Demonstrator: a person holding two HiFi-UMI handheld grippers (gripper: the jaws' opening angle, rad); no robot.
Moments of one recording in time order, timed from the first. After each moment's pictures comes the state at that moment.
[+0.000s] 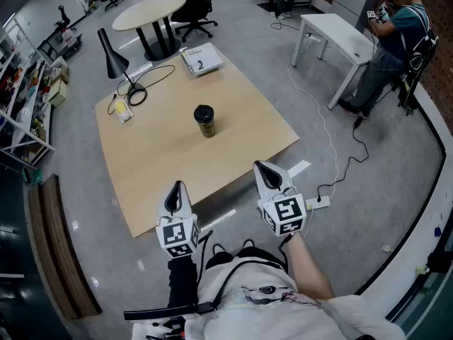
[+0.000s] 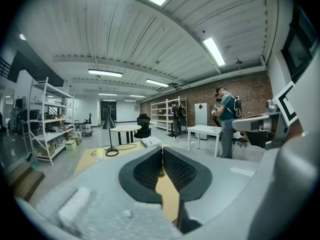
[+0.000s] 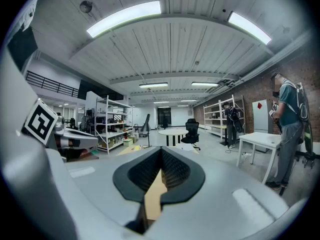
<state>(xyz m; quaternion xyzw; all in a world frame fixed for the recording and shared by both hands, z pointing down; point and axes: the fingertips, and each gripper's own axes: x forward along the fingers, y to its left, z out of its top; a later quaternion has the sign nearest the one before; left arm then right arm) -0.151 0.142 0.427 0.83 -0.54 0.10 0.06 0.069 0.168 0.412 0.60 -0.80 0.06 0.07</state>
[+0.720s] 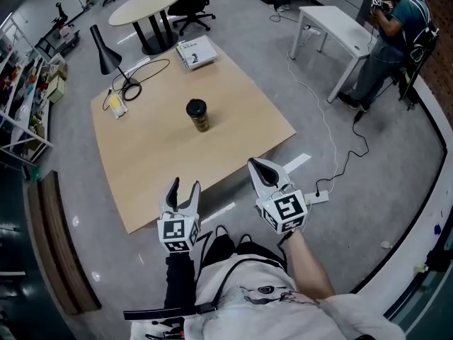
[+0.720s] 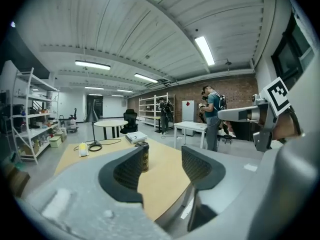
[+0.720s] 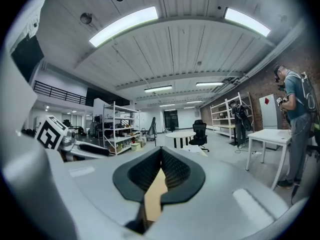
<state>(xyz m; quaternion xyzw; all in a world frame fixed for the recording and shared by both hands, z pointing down) -0.099 0.152 0.462 0.87 -0.47 0.11 0.08 0.082 0.172 0.414 0.56 -0.82 0.06 0.04</state>
